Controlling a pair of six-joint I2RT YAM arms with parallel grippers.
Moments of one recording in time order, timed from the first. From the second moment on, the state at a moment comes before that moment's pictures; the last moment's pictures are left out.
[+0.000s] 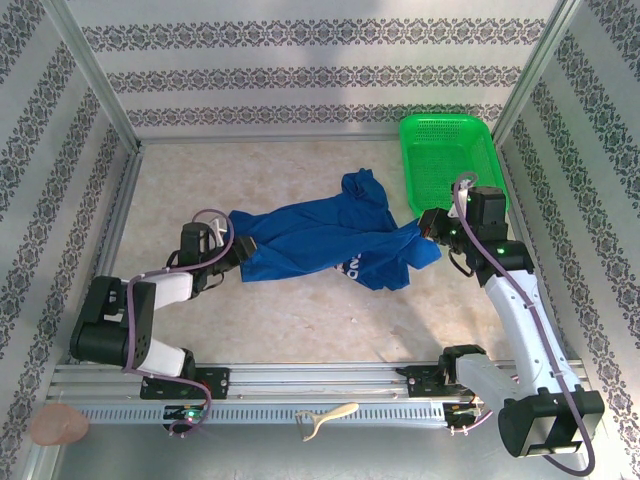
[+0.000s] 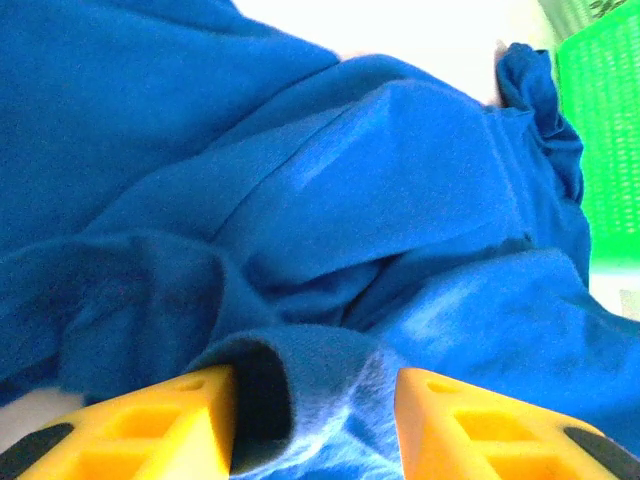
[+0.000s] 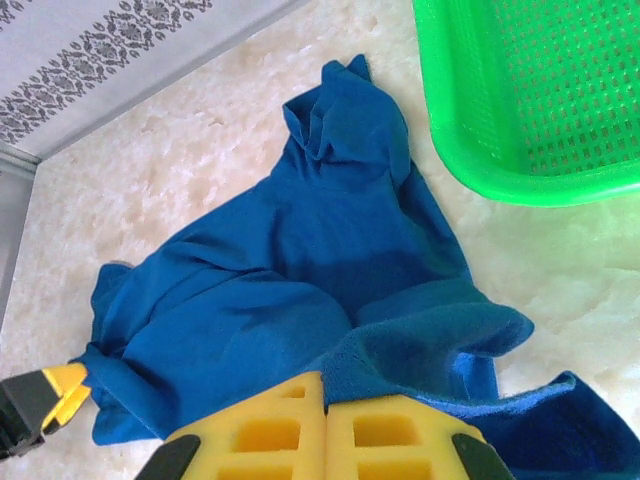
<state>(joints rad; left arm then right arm) -0.08 1.44 0.43 0.33 0.46 -0.67 0.04 0.98 0.93 -0.63 -0.32 0.48</state>
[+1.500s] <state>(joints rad) -0.09 1.57 0.32 0.69 0.42 -0.63 0.03 0.98 0.93 -0.63 -0.36 0.49</state>
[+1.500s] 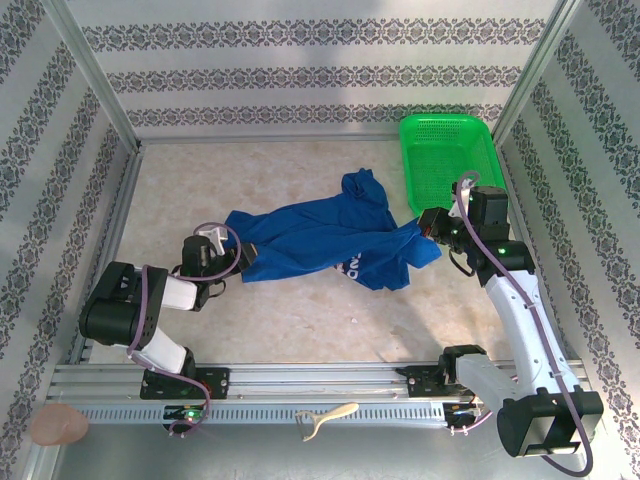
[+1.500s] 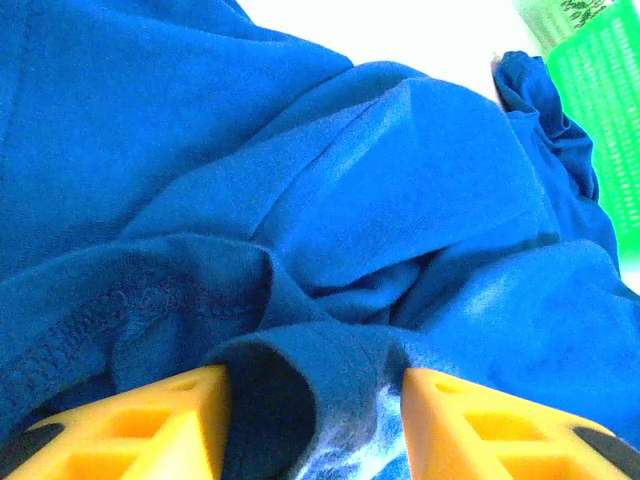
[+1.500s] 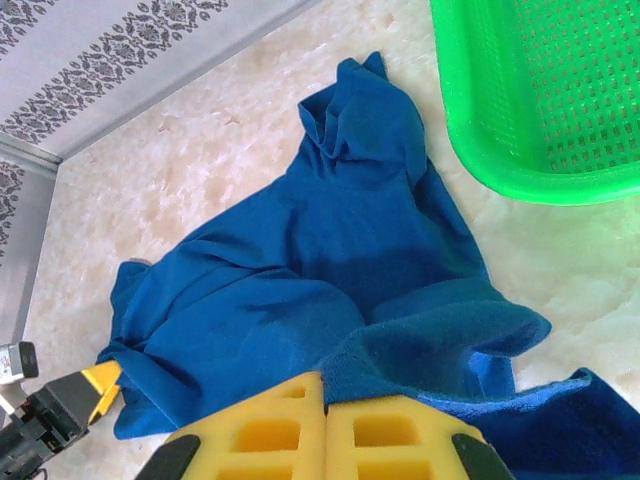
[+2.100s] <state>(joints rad) -0.10 1.64 0.37 0.77 0.49 -0.63 0.02 0.98 0.93 -0.63 -0.36 0.49</state>
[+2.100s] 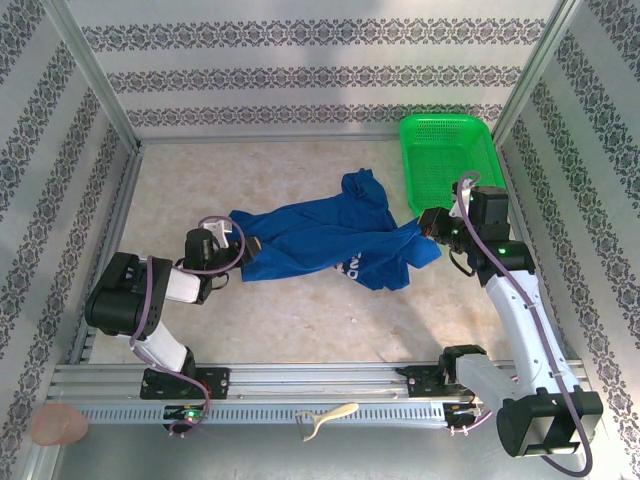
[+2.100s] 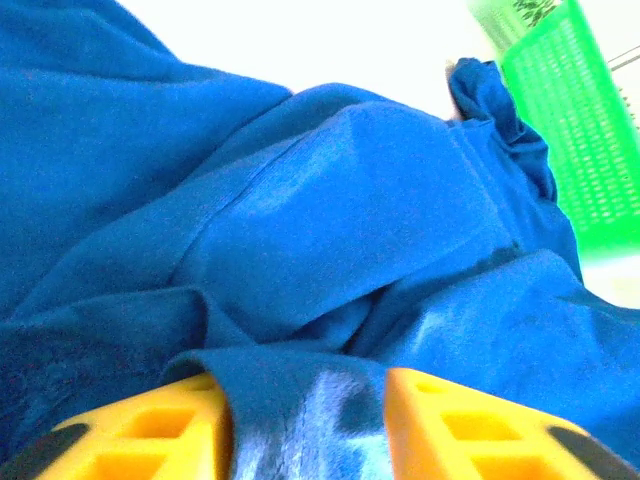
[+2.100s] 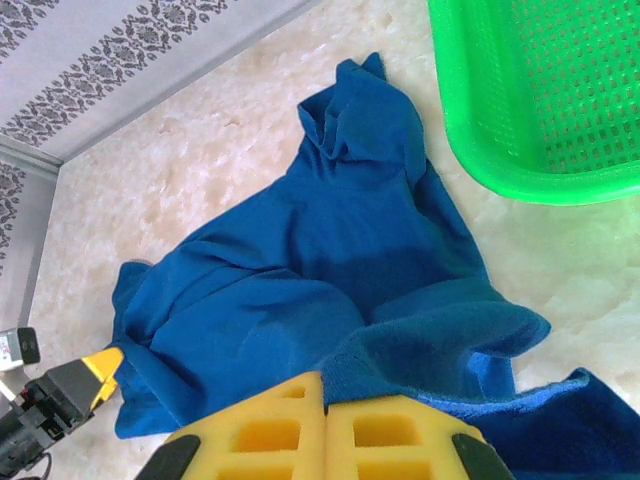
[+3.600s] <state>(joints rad) 0.00 1.24 1.86 -0.40 0.53 -0.72 -0.27 1.08 1.98 -0.59 -0.59 0.71</state>
